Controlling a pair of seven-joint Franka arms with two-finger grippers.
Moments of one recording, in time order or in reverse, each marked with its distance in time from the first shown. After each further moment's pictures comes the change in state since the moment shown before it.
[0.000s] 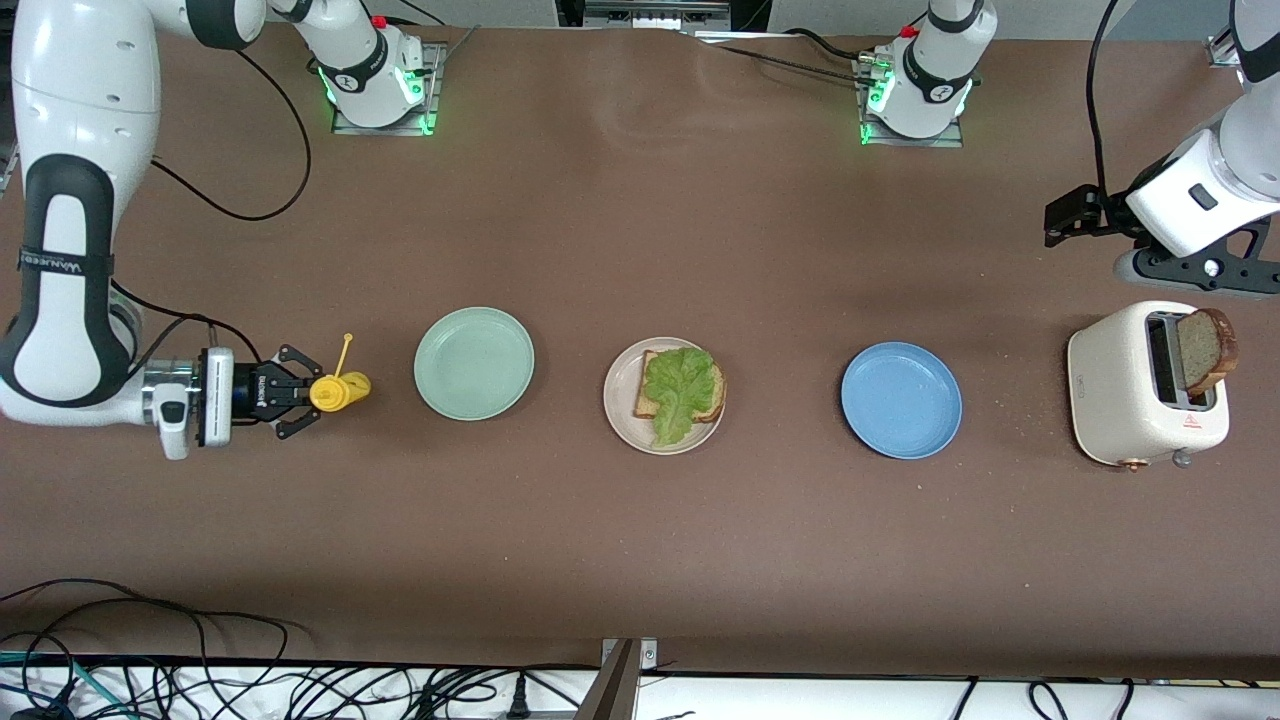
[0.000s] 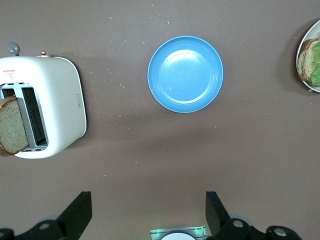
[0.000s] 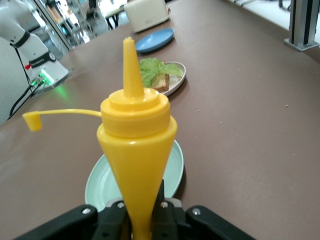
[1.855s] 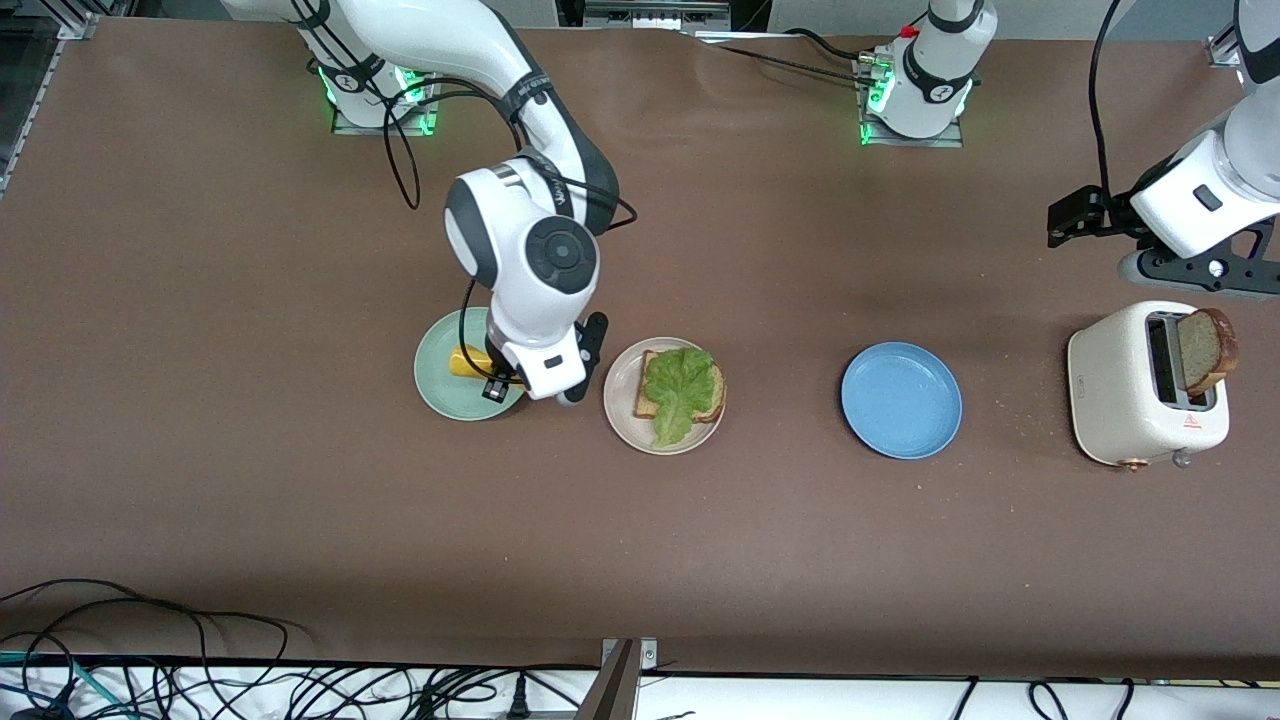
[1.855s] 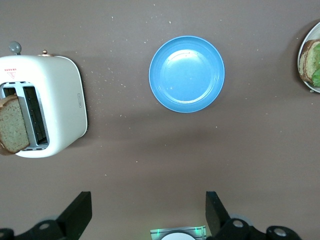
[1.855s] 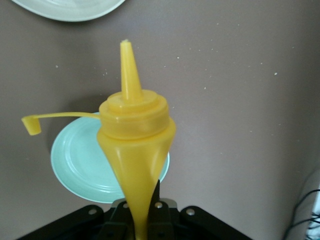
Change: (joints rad) left arm 0.003 0.000 0.002 0.000 0.000 0.000 0.000; right arm 0.748 0.037 0.015 0.276 -1.218 0.262 1.140
